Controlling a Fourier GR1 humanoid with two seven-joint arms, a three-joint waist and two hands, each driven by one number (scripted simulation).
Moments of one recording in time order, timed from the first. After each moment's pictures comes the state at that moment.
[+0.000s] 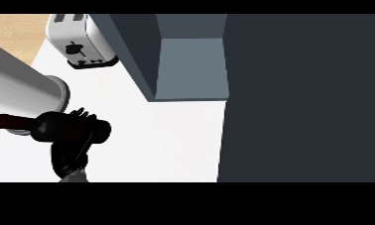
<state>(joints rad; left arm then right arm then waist) -0.08 0.01 0.34 -0.97 0.46 0.14 -0.53 0.14 -0.18 0.27 -2.52 -0.11 0.05 0.47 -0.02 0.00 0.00</state>
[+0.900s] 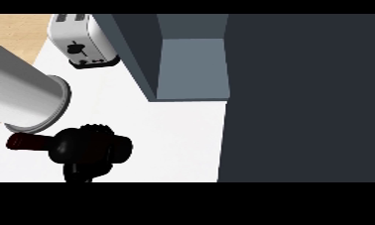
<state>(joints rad) 0.03 0.03 0.12 -1.07 0.35 -0.13 -0.67 0.14 -0.16 0.27 -2.51 -0.11 0.06 0.45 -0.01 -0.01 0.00</state>
